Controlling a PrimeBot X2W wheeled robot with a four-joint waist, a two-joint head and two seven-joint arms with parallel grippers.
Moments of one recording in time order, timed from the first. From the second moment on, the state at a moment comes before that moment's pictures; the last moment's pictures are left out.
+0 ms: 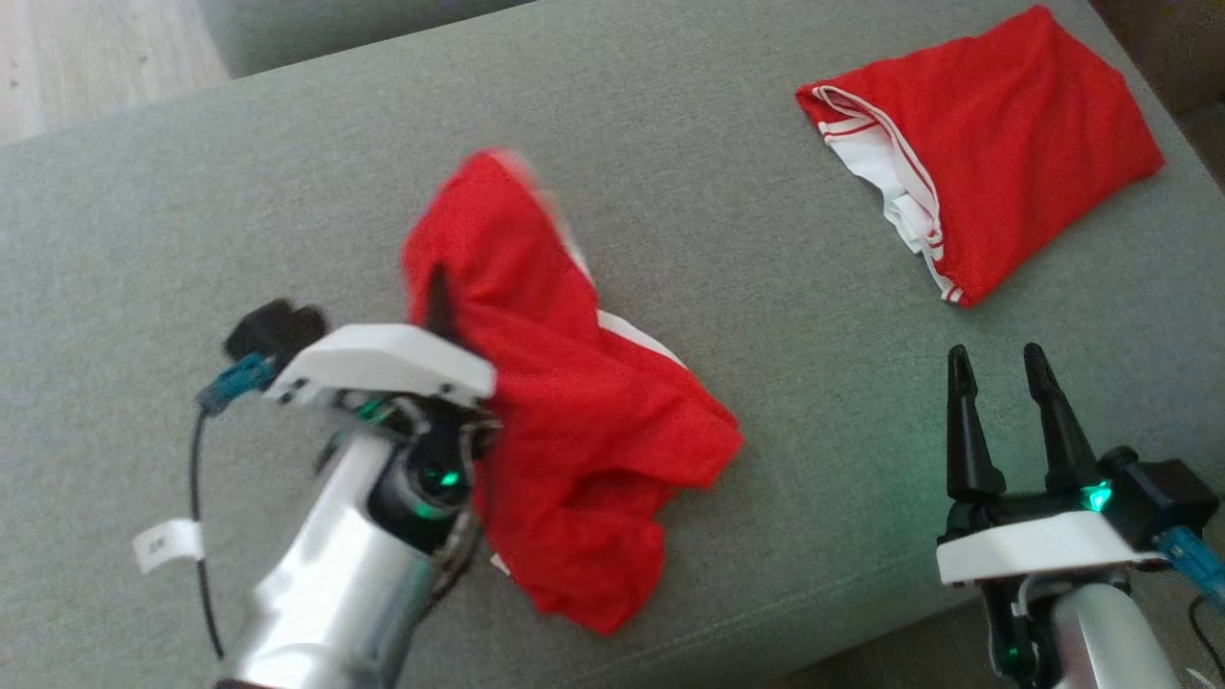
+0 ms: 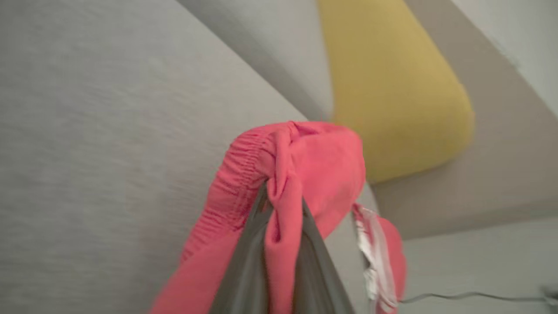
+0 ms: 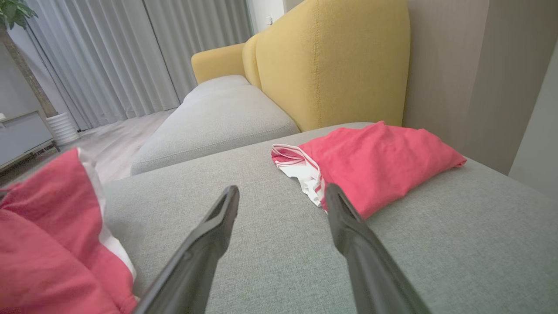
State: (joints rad) left arm -0.45 0.05 -0.50 0.36 -1.19 0.30 -0.24; right arm -0.05 -0.05 0.02 0.19 0.22 0.13 -0.25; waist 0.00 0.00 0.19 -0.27
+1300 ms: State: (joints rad) left arm 0.21 0.07 -0.19 0.07 -0.15 0.17 -0.26; right arm 0.16 -0.04 -0.14 0.18 0.09 0.13 -0.25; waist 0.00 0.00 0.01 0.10
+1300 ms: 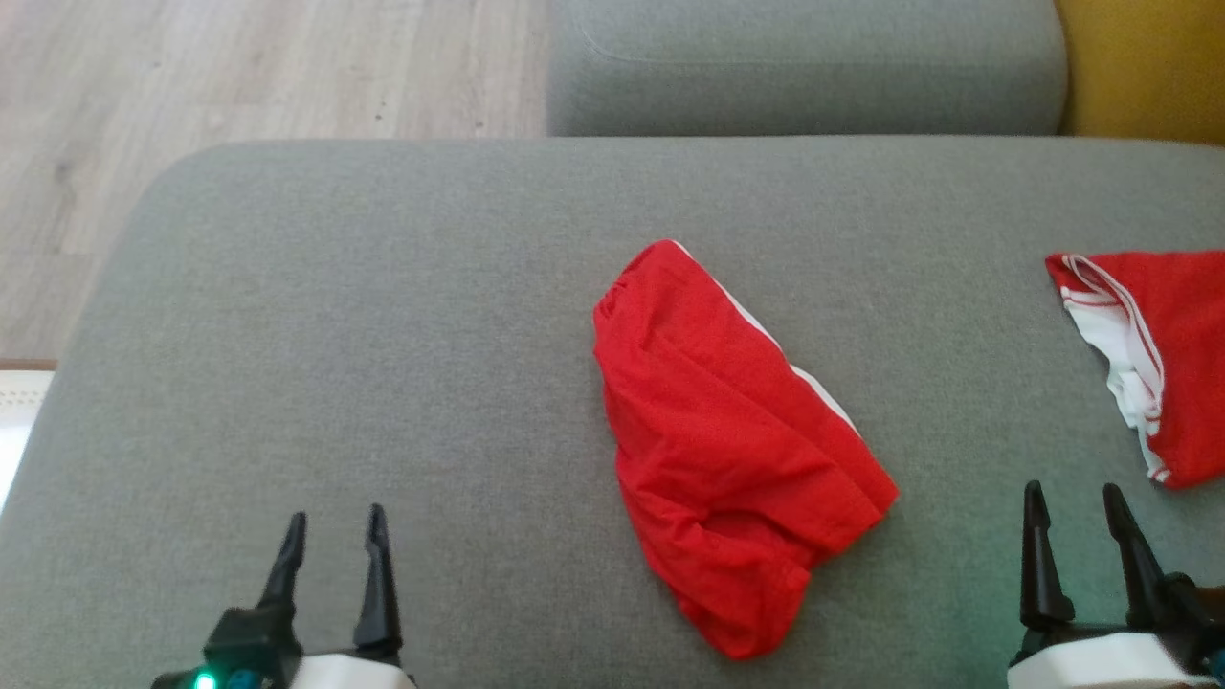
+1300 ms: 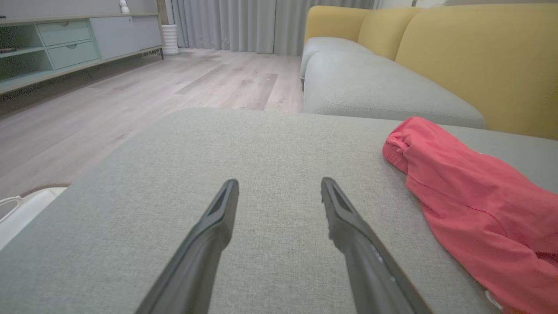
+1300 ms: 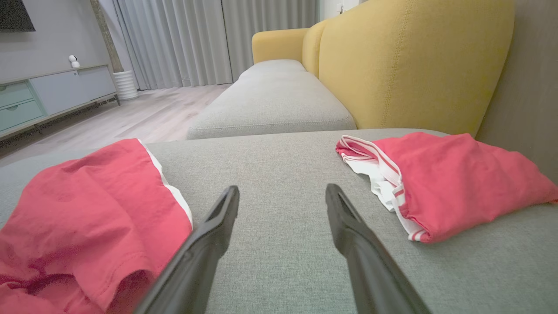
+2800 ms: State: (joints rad) left arm 0.17 0.06 -0.21 0.08 -0.19 0.16 -0.26; right arm -0.33 -0.05 0.12 0.66 0.80 0.13 0.21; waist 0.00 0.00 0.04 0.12
